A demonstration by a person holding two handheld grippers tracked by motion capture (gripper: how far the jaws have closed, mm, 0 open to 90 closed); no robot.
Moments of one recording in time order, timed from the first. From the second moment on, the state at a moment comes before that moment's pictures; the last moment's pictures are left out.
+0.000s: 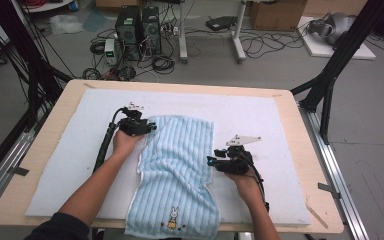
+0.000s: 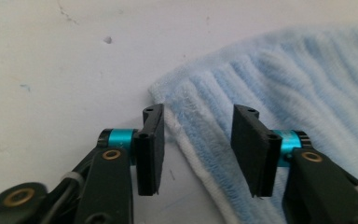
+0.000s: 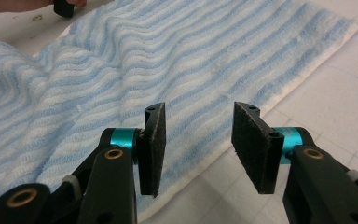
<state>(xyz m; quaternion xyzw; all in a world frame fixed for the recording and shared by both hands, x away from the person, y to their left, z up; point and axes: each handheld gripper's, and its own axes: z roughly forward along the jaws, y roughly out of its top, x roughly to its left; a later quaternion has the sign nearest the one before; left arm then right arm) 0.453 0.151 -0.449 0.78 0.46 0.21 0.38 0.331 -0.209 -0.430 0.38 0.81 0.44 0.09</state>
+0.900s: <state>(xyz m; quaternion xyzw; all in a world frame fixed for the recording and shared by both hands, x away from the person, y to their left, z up) 0.457 0.189 -0.441 0.73 0.51 0.18 0.42 0.428 -0.175 -0.438 0.44 0.80 0.38 0.18</state>
